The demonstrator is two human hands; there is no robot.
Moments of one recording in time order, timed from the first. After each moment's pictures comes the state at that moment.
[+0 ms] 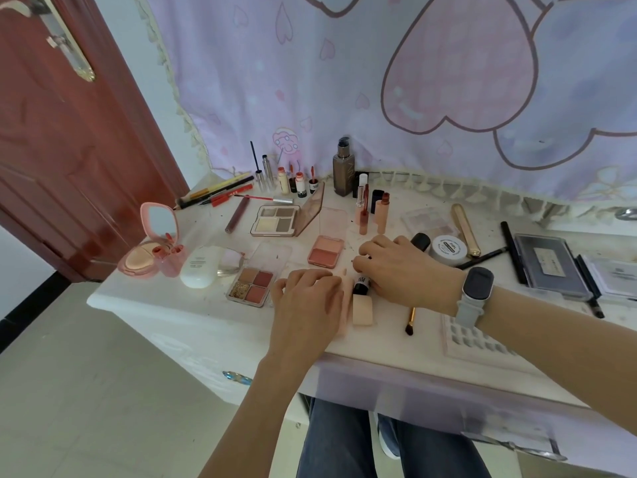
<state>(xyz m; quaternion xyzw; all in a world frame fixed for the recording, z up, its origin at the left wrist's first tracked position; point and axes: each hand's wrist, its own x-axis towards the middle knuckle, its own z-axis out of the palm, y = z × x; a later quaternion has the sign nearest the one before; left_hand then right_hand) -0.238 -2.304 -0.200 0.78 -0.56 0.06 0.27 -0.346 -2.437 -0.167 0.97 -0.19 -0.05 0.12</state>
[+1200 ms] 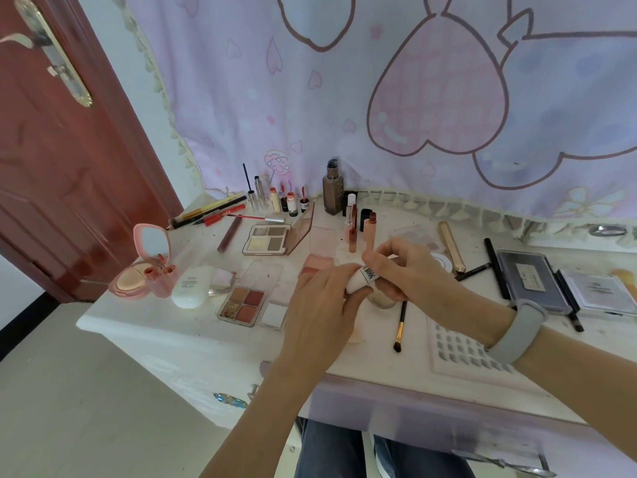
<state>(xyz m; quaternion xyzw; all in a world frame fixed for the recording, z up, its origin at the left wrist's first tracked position) -0.258 -2.324 -0.171 0.67 -0.62 0.07 0.40 -0.376 -2.417 -0.127 0.69 -0.30 0.25 -0.61</state>
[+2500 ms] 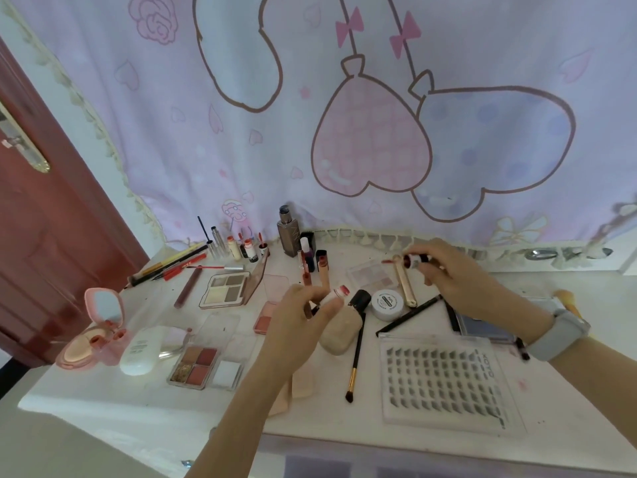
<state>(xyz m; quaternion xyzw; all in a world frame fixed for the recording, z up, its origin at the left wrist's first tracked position) -0.277 -2.374 -0.135 0.71 -0.56 -0.17 0.39 -0.477 -2.510 -0.124 0.86 -0.34 0.26 -0.27</state>
